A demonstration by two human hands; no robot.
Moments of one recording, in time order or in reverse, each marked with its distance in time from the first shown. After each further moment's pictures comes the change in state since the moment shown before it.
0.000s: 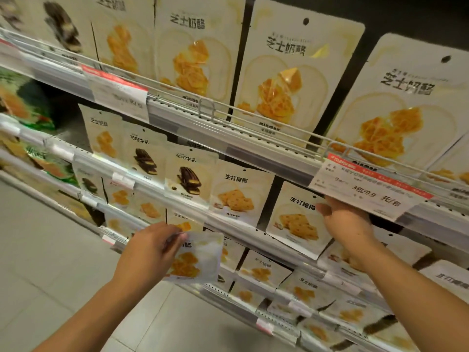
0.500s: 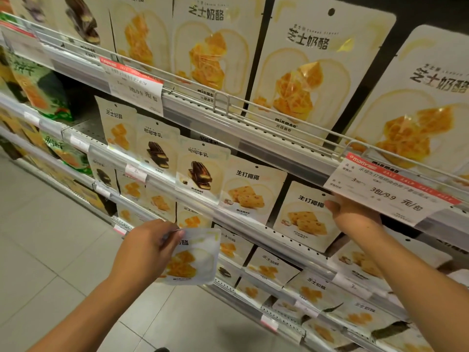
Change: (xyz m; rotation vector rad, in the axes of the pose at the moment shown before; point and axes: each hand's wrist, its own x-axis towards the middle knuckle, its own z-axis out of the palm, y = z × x) left_hand -0.011 -0.013 -0.009 0.032 0.032 -0.086; right_hand 0.028 -0.012 0.010 0.152 -0.008 0.191
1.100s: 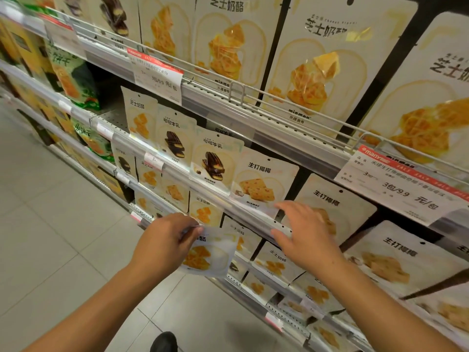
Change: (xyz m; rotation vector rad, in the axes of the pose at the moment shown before) left_hand -0.022 0.023 0.004 -0.017 -0.005 0.004; right_hand -0.113 -0.046 0.018 -0.038 -0.226 -0.776
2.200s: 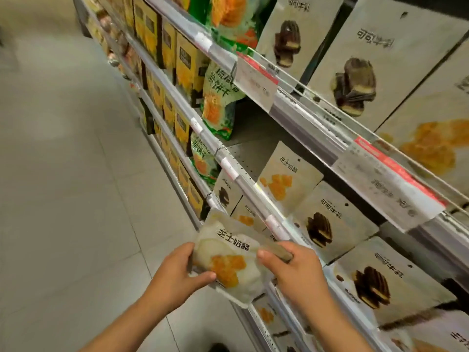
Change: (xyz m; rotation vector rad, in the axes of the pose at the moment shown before) left_hand 0.029 -0.308 -0.109 -0.340 -0.004 -0.650; right_hand 0.236 -0.312 0.105 0.694 -0.174 -0.007
